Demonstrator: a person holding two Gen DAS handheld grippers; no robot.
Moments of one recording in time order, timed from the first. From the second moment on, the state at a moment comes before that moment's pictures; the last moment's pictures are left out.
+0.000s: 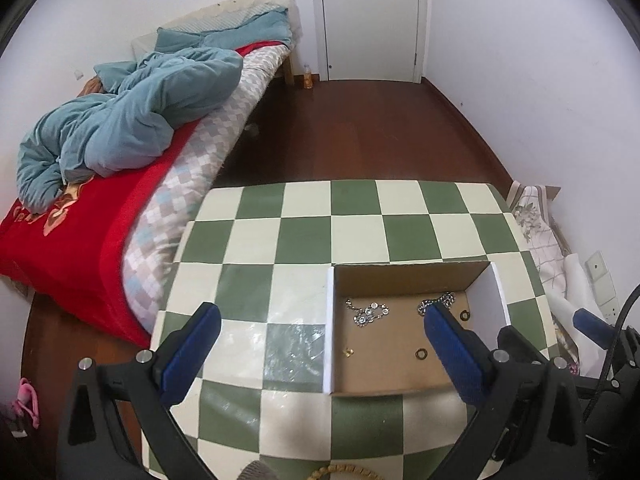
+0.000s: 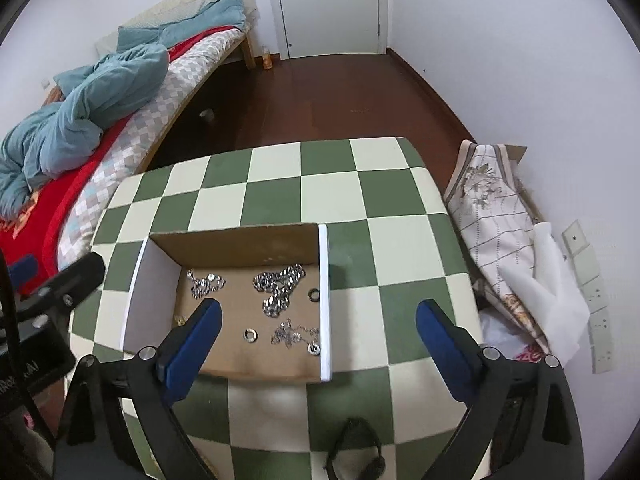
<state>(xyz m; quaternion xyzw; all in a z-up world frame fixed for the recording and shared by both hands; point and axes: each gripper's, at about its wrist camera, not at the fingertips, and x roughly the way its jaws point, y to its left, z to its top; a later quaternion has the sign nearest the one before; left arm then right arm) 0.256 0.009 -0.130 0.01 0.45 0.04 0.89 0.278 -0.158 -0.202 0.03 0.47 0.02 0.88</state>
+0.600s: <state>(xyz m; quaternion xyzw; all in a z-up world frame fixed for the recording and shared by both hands) 0.169 0.030 -0.081 0.02 0.42 0.06 0.91 0.192 -0.160 -0.136 0.01 0.42 0.02 0.91</state>
